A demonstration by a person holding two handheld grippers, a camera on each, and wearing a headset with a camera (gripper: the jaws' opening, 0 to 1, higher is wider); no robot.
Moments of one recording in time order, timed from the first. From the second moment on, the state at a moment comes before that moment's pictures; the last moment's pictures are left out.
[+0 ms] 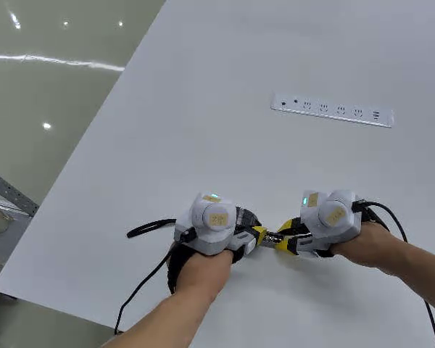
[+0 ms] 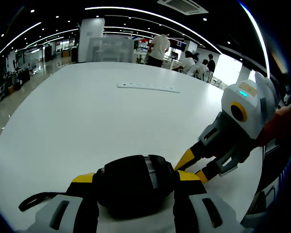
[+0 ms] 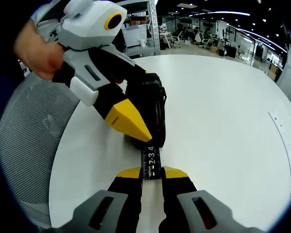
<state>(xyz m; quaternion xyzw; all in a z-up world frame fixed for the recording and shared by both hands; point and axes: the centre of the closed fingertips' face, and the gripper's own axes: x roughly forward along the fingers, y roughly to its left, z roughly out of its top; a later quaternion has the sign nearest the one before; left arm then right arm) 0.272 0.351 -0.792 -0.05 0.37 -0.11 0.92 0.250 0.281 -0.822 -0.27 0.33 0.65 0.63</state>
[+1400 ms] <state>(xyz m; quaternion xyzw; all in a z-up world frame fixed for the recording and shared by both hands) 0.272 0.351 -0.792 -0.05 0.37 -0.11 0.92 0.252 0.308 -0.823 -0.28 0.33 0.65 0.63</state>
